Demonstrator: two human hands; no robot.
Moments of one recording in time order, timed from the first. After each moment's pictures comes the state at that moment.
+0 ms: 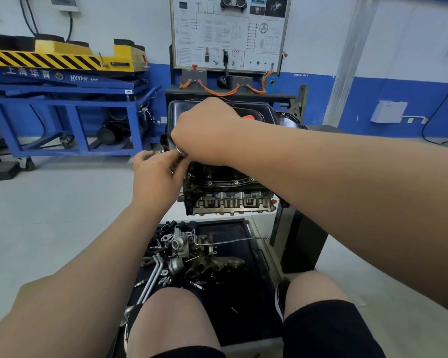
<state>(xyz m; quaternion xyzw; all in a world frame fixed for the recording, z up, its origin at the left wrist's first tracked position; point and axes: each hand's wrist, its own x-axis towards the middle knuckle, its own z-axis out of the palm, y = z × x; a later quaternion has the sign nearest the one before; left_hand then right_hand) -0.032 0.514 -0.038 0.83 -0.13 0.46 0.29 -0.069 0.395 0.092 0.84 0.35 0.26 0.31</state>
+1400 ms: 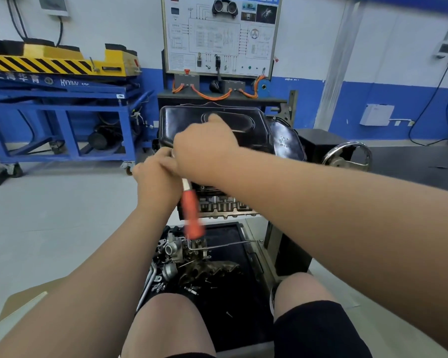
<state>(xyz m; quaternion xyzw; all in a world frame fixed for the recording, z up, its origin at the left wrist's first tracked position) -0.034 0.492 -0.025 0.85 -0.03 0.39 0.35 -0.068 0.393 0.069 0.92 0.25 0.24 0.17</state>
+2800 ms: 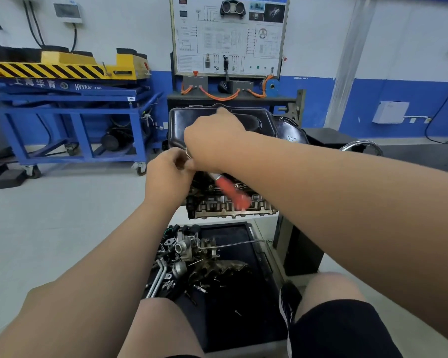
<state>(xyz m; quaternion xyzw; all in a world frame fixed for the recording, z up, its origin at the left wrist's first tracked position) -0.043 0.495 -0.017 0.84 -0.06 0.34 0.42 -0.060 0.385 0.083 0.91 0.27 0.23 0.21</state>
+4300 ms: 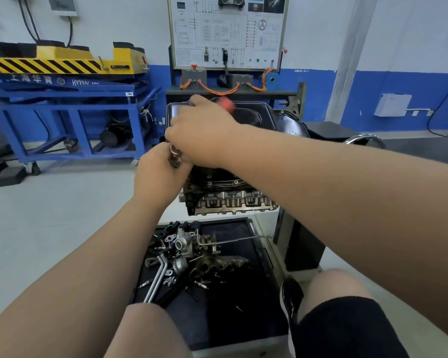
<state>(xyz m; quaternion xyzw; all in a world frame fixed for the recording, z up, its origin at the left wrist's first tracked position) -0.033 0.507 -0.020 0.85 -0.07 0.38 0.35 -0.051 0.392 0.085 0.84 0.37 0.27 0.28</state>
